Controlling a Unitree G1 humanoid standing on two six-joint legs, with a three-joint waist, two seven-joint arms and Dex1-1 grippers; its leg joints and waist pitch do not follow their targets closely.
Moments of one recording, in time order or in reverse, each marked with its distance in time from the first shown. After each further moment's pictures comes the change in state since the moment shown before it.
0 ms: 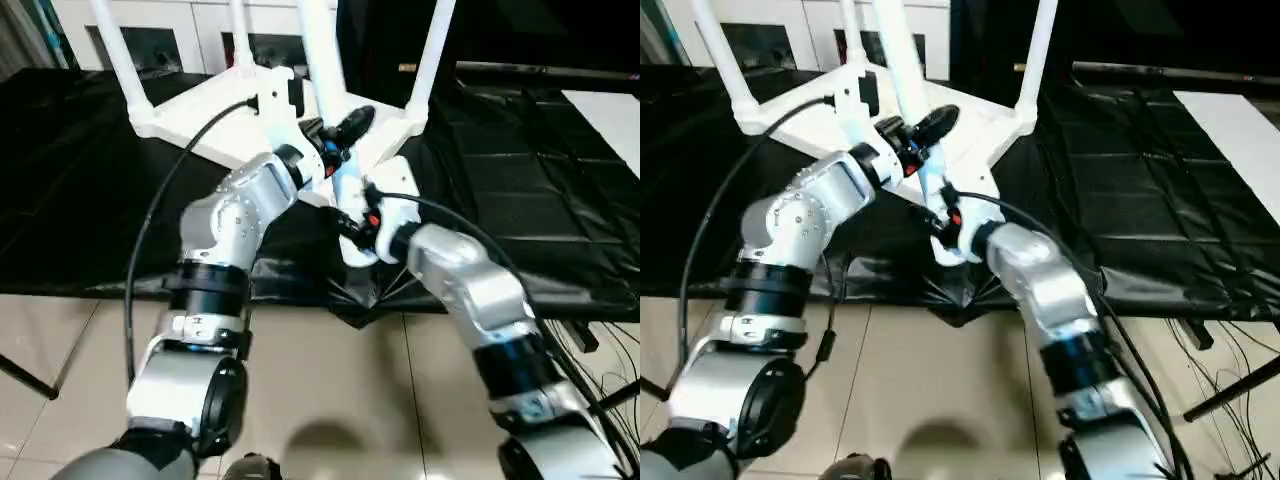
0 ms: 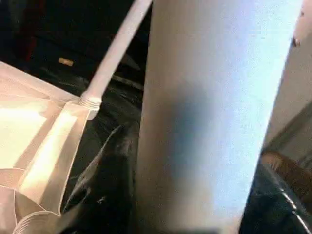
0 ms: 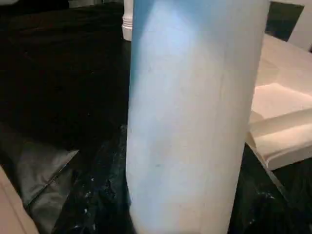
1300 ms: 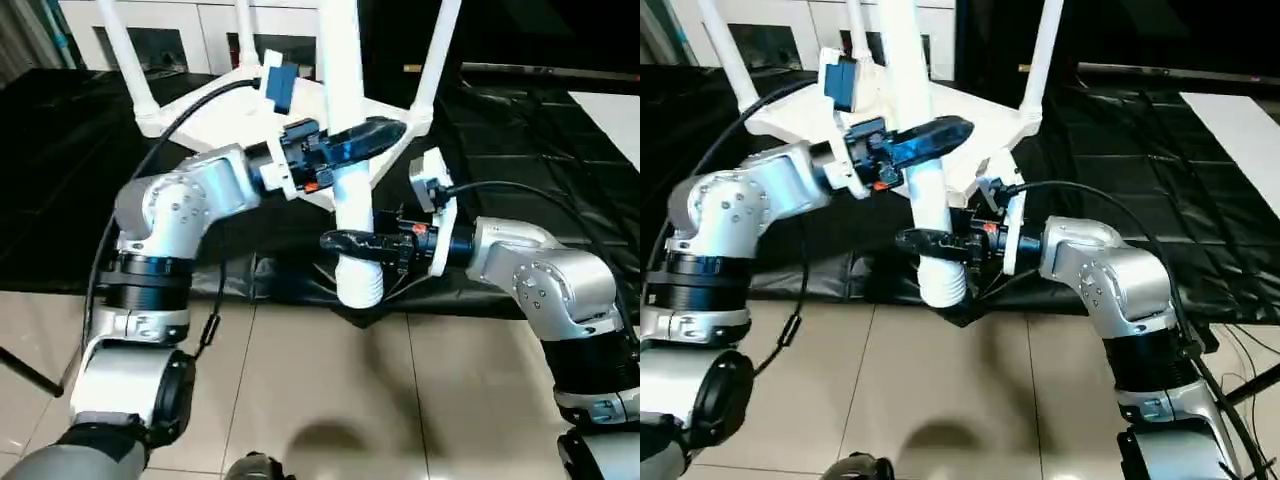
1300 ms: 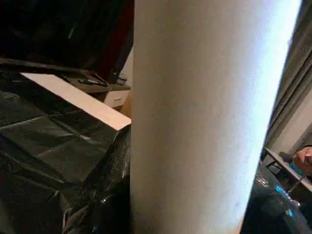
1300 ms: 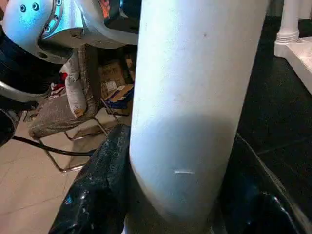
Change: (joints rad) left arm 0.033 0.222 -0.098 -0.194 -0.220 0.330 -0.545; right arm 0.030 -0.247 -0.066 -0.202 0.379 0.239 0.568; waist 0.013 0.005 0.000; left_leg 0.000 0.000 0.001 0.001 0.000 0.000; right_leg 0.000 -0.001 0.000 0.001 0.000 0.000
